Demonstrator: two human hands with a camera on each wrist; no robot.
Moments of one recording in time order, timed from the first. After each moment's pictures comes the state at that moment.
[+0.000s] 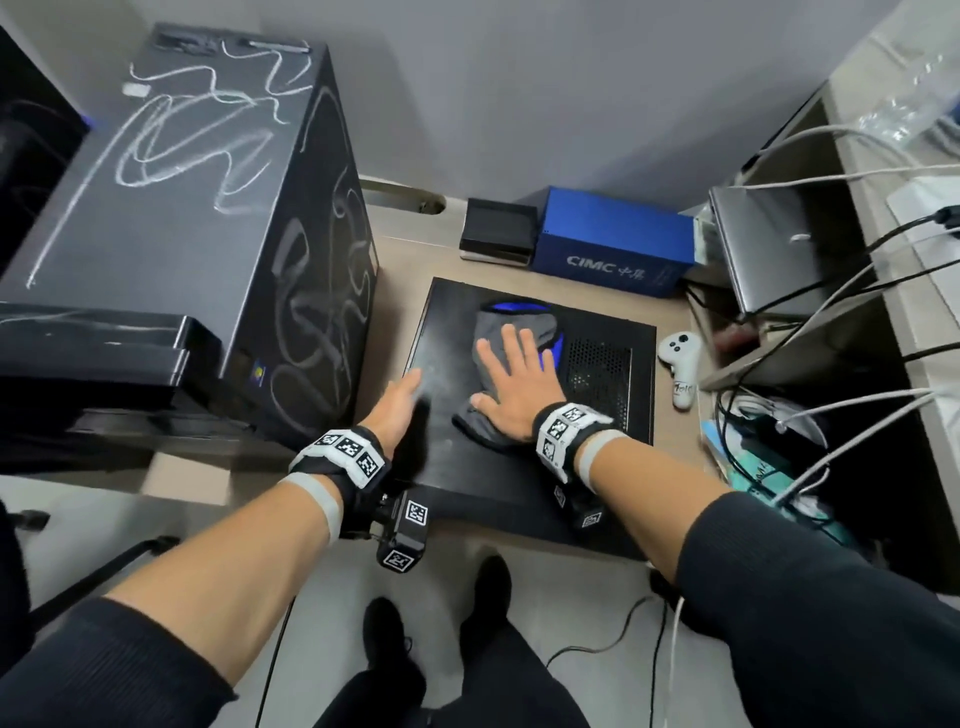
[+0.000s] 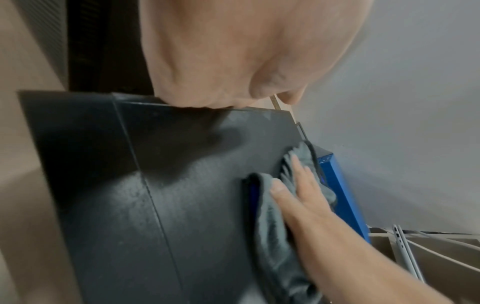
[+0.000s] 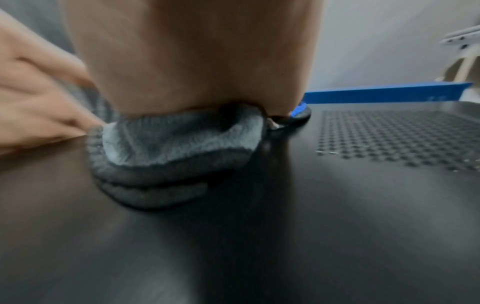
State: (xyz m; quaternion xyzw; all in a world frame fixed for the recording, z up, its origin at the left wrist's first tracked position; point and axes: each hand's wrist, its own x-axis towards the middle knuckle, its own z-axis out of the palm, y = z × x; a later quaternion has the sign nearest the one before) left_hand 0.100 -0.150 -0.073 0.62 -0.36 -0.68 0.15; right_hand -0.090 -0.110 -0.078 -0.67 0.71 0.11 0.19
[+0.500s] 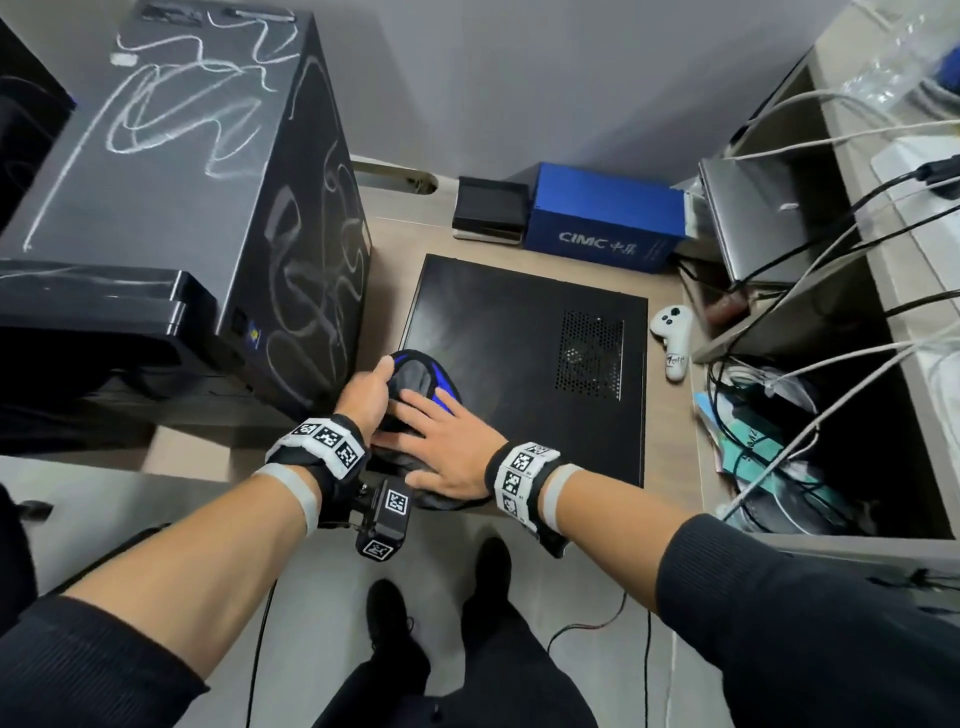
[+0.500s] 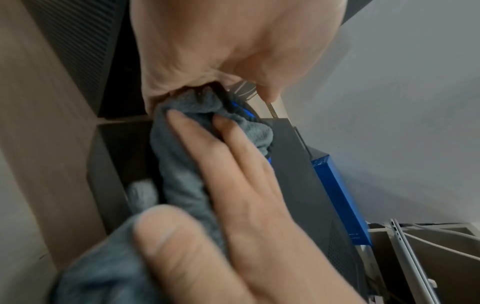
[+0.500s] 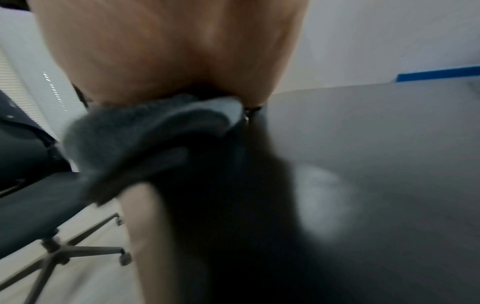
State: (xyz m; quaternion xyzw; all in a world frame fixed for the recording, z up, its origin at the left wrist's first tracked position) left_hand 0.135 -0.149 -0.101 0.66 -0.38 -0.63 0.16; right_hand -0.008 -0.049 -0.092 -0.87 0.47 0.06 0.16
